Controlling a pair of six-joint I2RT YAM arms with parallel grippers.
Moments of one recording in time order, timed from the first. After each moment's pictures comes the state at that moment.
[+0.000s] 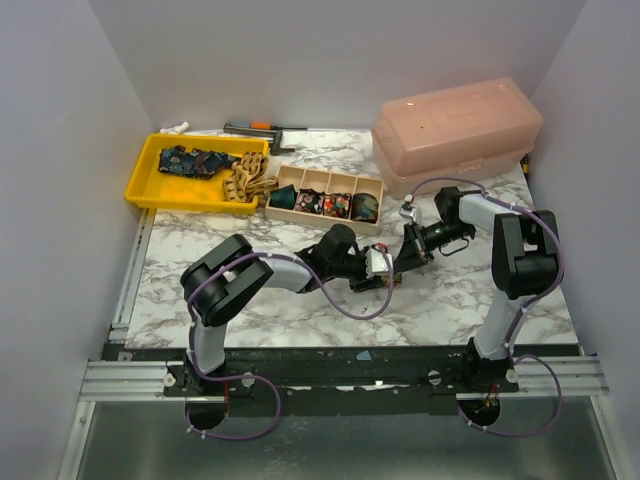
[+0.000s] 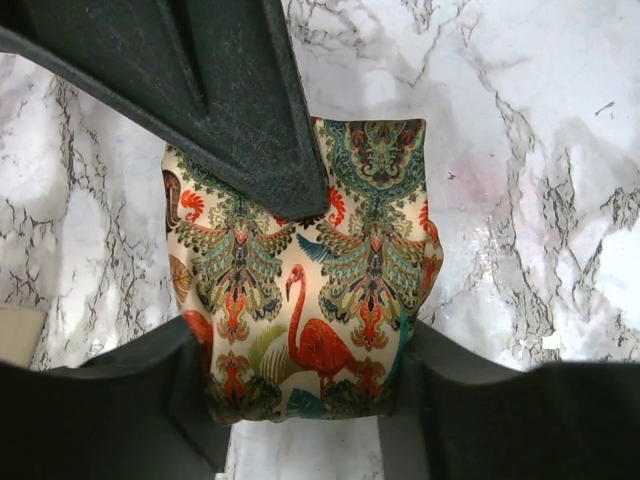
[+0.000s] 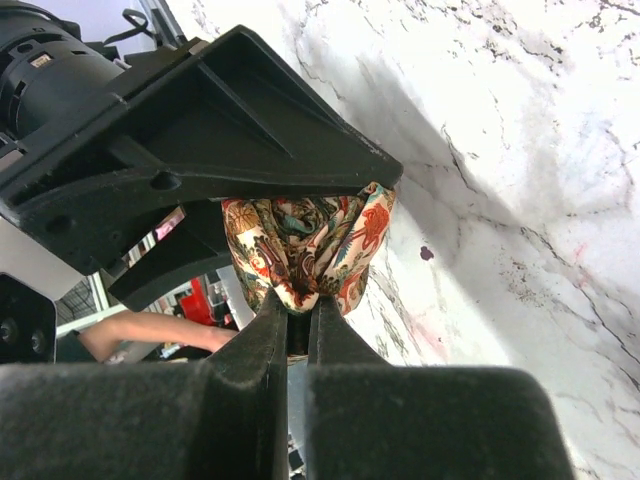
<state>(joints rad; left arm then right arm) -0.87 1.90 0.91 0.52 0.57 0.44 0.10 1.89 1.15 -1.00 -1.04 -0.32</state>
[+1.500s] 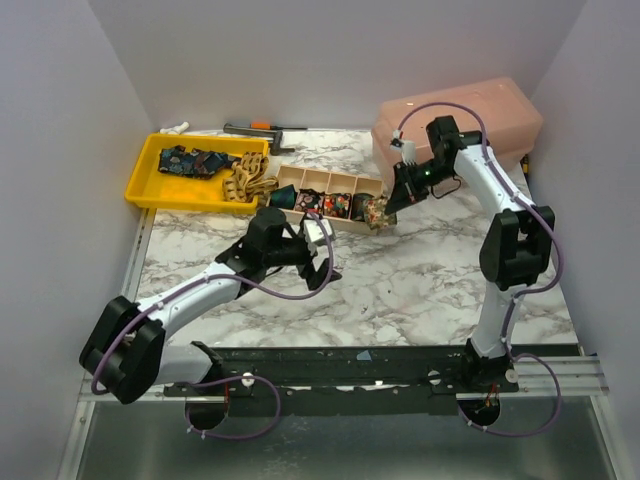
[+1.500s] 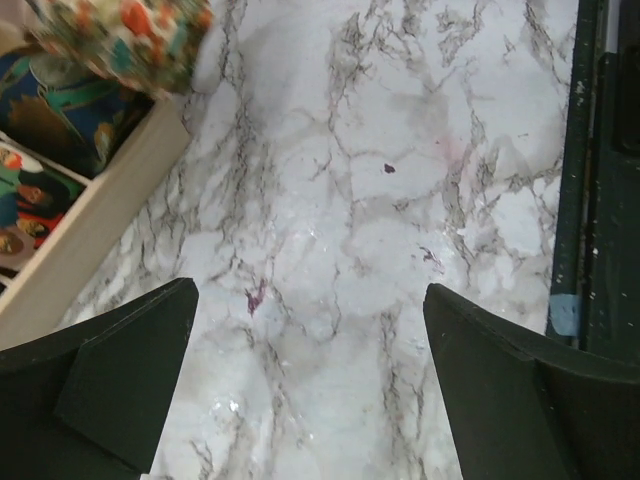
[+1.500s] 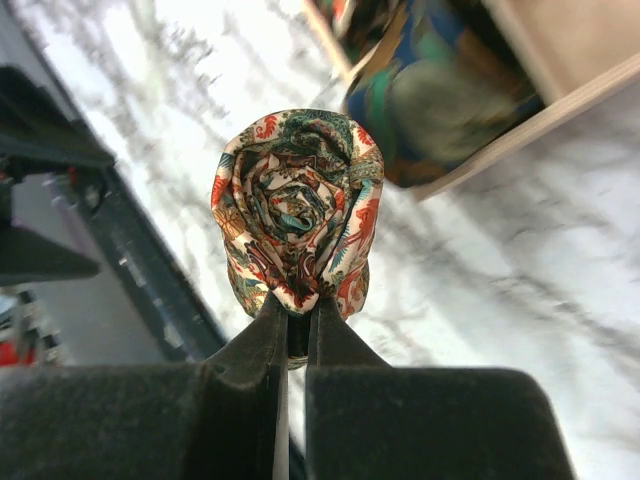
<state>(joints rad) -0.64 1.29 0.70 0.18 0.62 0.23 0.18 1.96 1.75 -1.13 -0.81 -0.31</state>
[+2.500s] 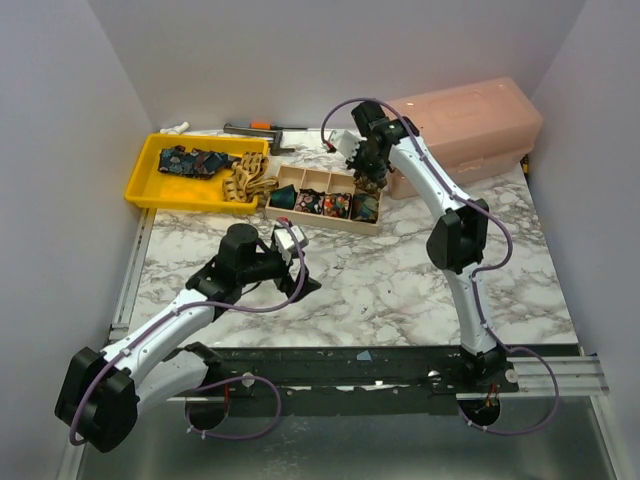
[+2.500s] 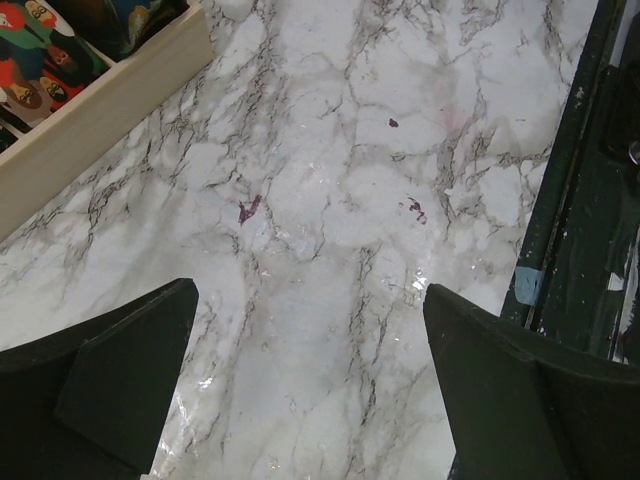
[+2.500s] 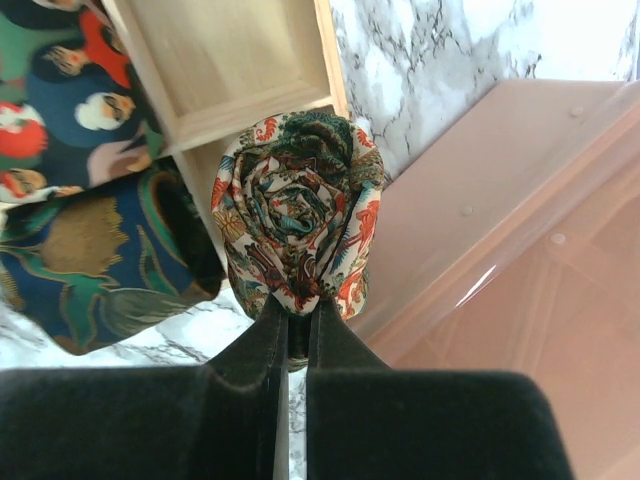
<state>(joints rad) -0.54 0.99 0.55 0.01 0.59 0.10 0.47 2.34 2.41 -1.15 0.03 -0.76</state>
